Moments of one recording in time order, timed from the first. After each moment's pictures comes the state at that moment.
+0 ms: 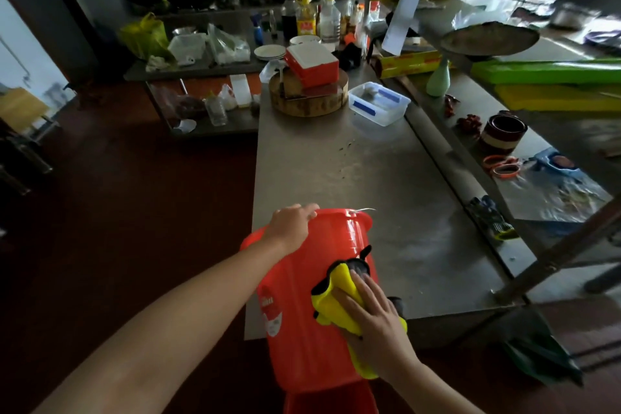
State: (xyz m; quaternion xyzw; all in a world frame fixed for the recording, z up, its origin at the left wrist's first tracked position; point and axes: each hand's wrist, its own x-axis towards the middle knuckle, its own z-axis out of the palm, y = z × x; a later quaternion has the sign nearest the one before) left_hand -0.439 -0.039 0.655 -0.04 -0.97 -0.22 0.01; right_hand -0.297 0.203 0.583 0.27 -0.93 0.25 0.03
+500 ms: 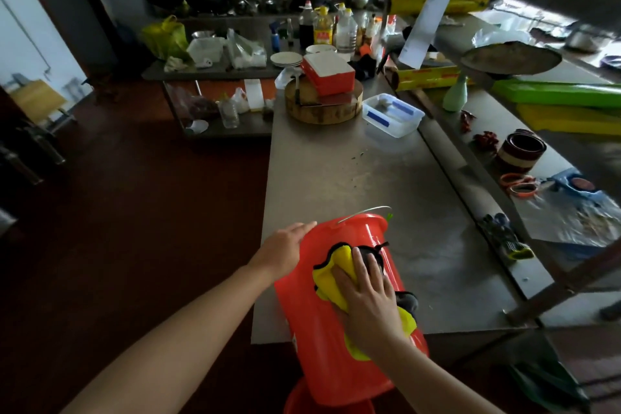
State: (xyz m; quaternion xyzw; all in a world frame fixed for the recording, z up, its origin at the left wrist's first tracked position) left_hand -0.390 -0.082 0.652 -0.08 -0.95 -0.31 0.02; right_hand -0.330 0.147 0.618 0.22 -0.97 0.11 -0.01
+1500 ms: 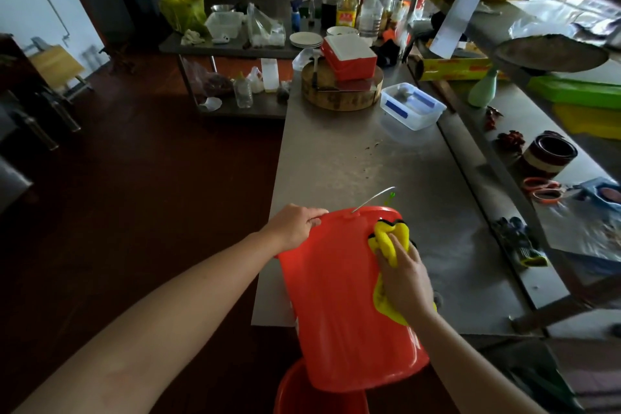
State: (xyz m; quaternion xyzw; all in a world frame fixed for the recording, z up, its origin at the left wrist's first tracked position) left_hand -0.419 -0.090 0.656 -0.03 -0.95 -0.31 -0.05; right_hand -0.392 0.183 0.616 0.03 -0.93 0.36 -0.02
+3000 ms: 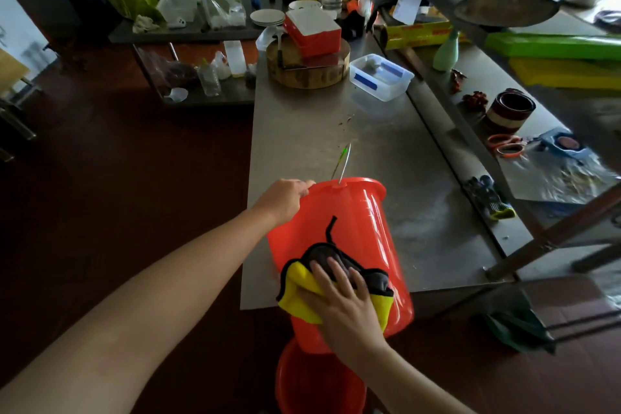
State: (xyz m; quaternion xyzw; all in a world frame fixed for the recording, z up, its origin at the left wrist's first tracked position) left_hand -0.444 -0.061 0.654 -0.07 -0.96 -0.26 -0.02; right_hand -0.274 0.147 0.595 0.32 -0.94 0.06 0.04
